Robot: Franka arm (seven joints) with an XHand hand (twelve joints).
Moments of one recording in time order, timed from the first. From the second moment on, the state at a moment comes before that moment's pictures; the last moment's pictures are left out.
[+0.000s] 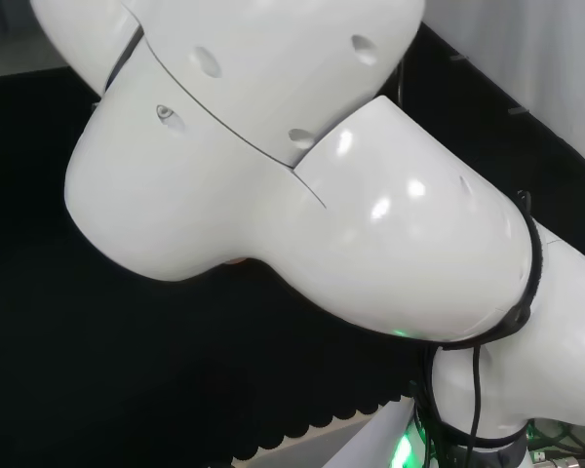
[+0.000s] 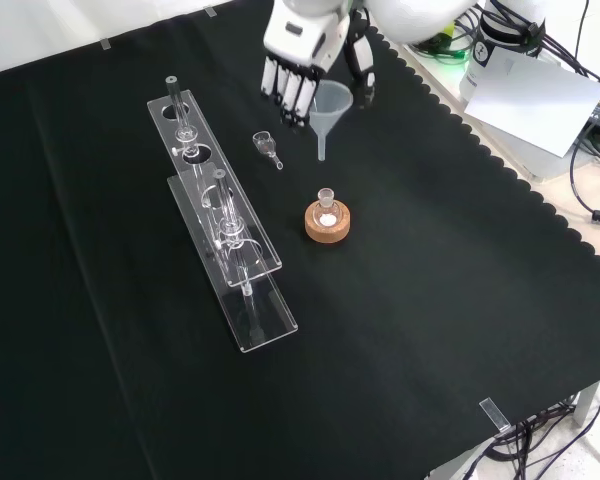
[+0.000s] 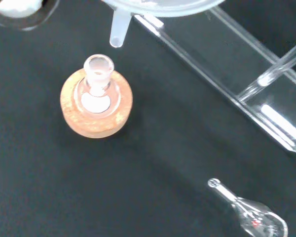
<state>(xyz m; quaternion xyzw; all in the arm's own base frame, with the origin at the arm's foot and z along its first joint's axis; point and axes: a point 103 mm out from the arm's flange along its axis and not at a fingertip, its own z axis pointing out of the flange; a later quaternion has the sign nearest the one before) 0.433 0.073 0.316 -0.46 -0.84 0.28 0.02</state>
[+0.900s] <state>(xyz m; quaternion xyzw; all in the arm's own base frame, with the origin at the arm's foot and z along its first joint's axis) 0.458 0.000 0.372 -0.55 -0.79 0.27 0.02</state>
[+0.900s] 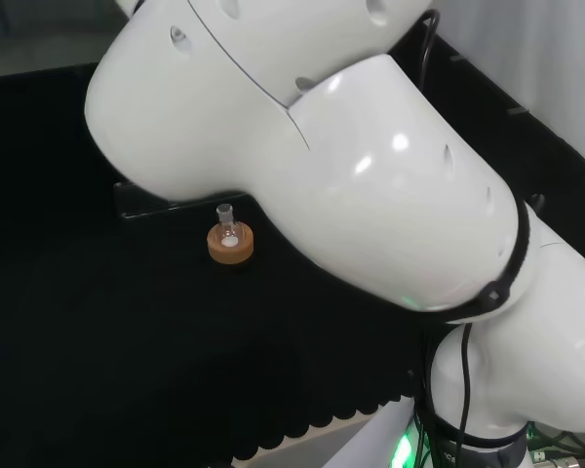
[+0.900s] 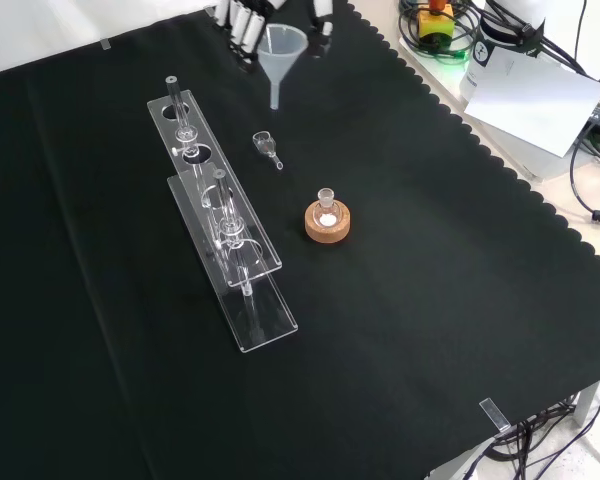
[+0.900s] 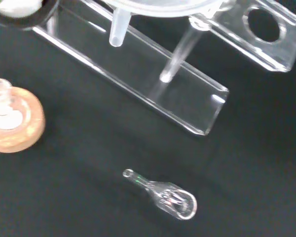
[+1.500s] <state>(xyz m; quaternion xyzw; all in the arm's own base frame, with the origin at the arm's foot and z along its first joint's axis) 0.506 -0.069 0.382 -0.61 -0.75 0.26 0.02</state>
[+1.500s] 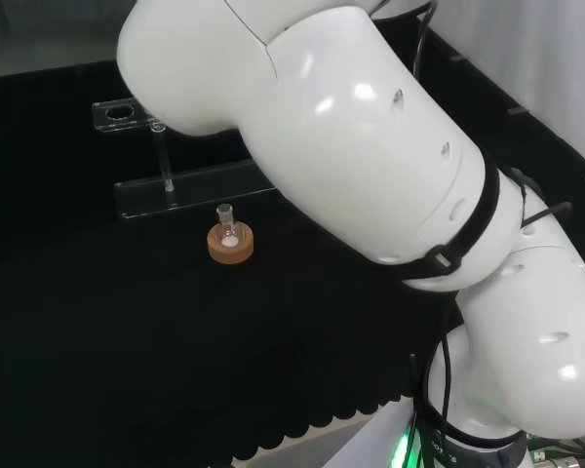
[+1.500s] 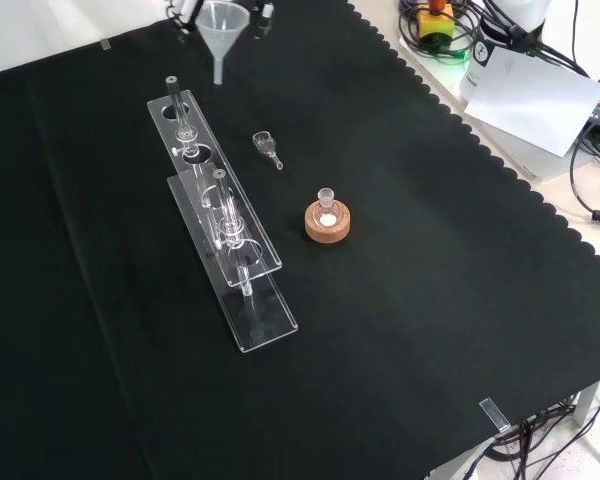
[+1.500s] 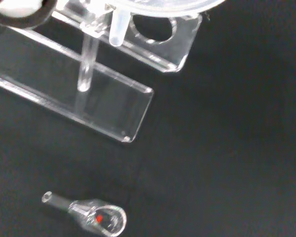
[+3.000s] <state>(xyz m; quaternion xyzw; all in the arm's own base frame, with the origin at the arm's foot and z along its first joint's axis) 0.589 -0.091 0.325 -0.61 -0.74 0.29 0.03</state>
